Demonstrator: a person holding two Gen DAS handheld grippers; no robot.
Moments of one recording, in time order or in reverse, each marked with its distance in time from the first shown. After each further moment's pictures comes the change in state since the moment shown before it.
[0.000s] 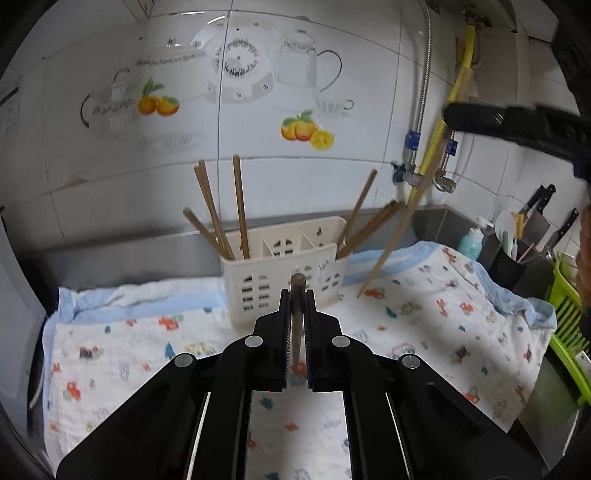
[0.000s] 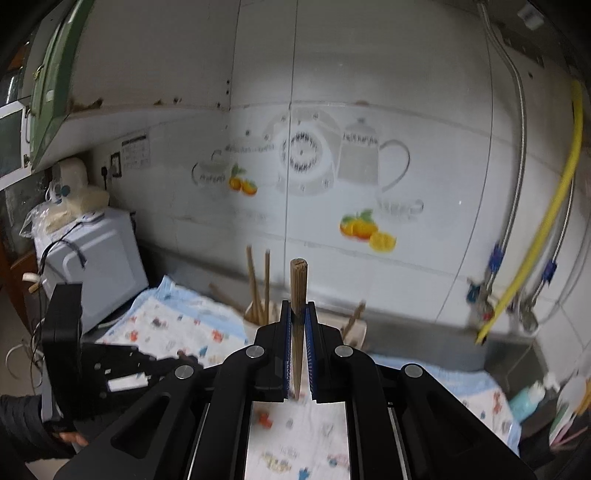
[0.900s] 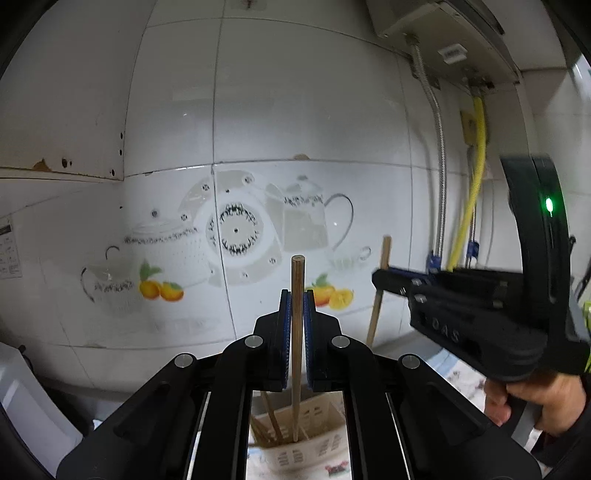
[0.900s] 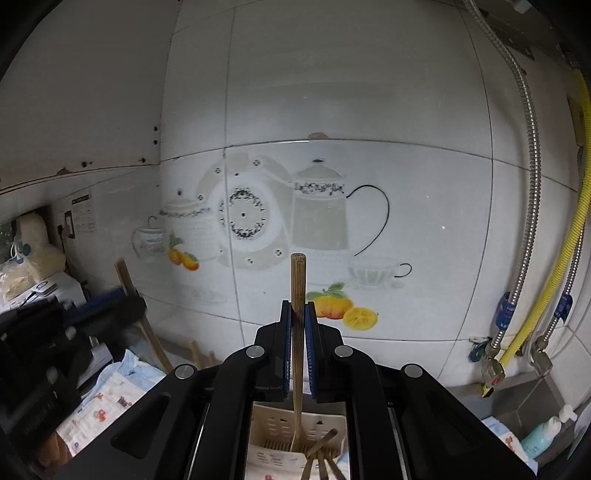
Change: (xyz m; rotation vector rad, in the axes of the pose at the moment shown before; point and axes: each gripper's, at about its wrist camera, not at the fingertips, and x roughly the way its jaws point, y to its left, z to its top) left arm -0.008 -0.016 0.147 0.111 -0.341 0.096; right arm 0.082 -0.049 0.054 0.109 -0.154 -0.091
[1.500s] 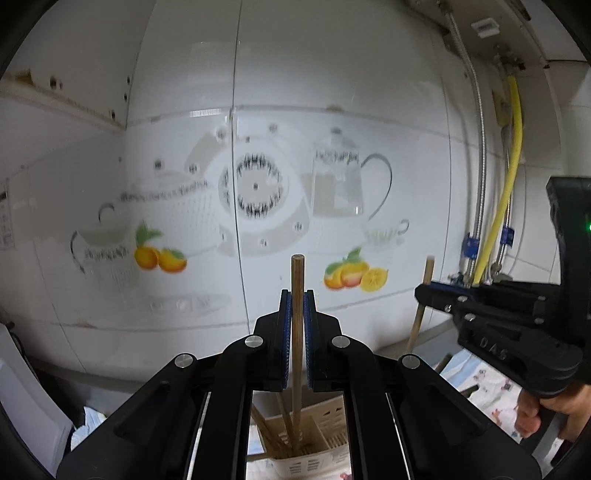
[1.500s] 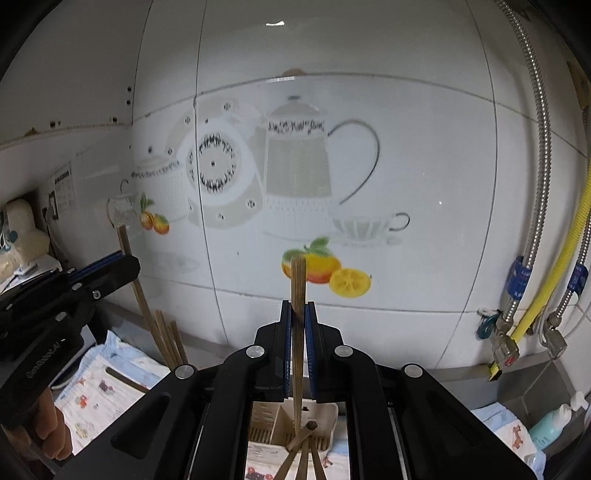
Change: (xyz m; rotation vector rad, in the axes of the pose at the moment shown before) left arm 0.055 0.019 -0.036 -0.031 0.060 0.070; right arm 0.041 -0.017 -0.039 -0.006 0.106 -0.014
